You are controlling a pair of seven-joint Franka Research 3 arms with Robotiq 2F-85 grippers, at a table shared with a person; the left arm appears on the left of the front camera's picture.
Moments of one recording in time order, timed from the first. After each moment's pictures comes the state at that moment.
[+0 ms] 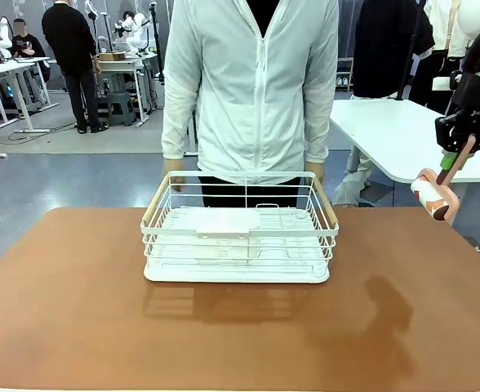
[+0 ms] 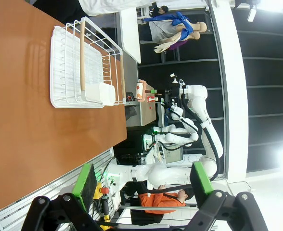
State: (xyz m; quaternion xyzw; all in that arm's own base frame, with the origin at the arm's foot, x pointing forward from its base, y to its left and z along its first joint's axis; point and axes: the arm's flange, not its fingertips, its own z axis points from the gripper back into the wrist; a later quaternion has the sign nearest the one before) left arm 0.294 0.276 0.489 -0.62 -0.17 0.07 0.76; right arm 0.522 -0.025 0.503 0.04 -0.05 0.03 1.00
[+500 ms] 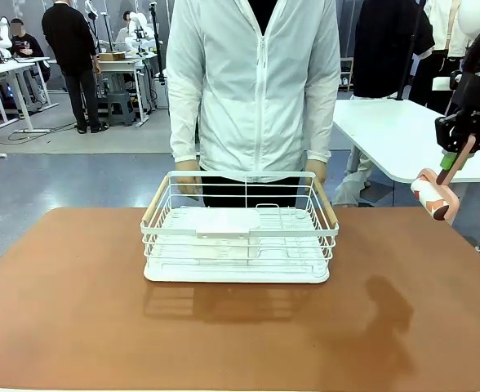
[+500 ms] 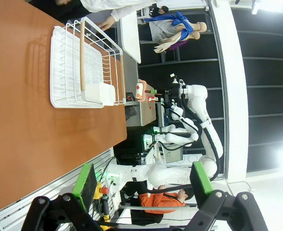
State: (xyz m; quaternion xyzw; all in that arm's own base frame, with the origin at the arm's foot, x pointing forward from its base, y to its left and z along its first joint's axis) left arm 0.294 0.276 0.489 -0.62 -0.17 0.07 0.76; right arm 0.522 -0.025 0.503 0.04 -0.05 0.03 1.00
